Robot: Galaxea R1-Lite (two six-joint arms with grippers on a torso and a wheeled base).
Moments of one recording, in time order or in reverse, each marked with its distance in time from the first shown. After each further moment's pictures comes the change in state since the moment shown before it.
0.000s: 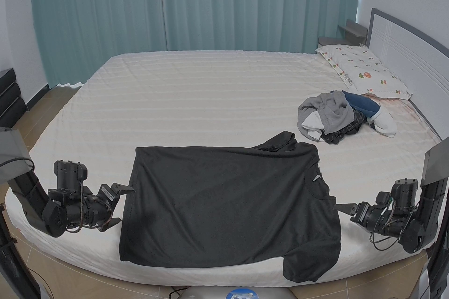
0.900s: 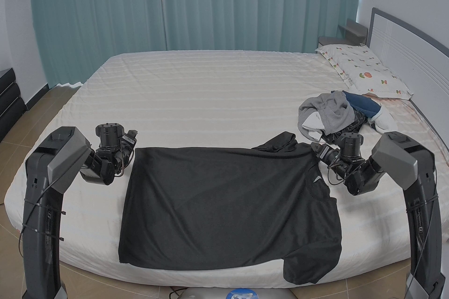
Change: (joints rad) left arm 0.013 0.632 -1.080 0.092 0.395 0.003; right arm 0.071 0.460 -1.246 0.510 -0.430 -0.037
